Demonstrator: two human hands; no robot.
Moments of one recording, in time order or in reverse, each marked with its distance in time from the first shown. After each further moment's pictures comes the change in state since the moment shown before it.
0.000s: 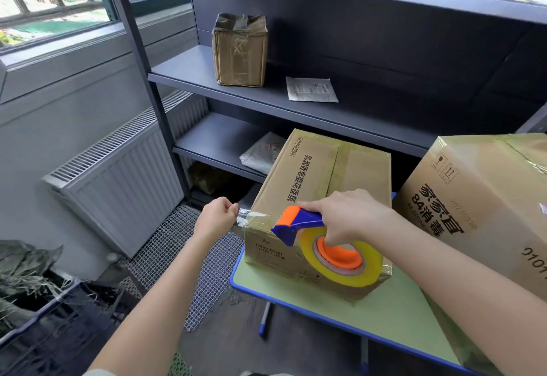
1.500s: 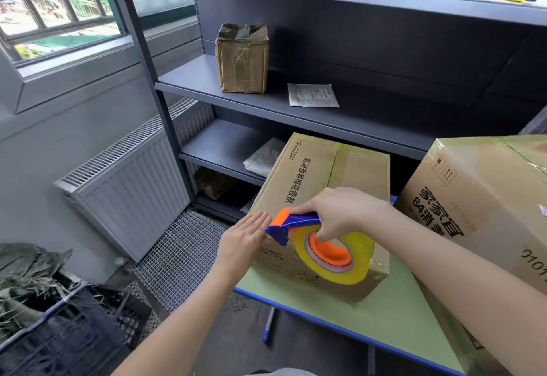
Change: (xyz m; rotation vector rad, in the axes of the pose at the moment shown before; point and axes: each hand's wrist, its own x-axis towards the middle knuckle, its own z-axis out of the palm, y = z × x) left_hand -0.043 -0.003 0.048 0.472 0.254 0.832; right_hand 0.007 0.012 0.000 0.134 0.026 -0.157
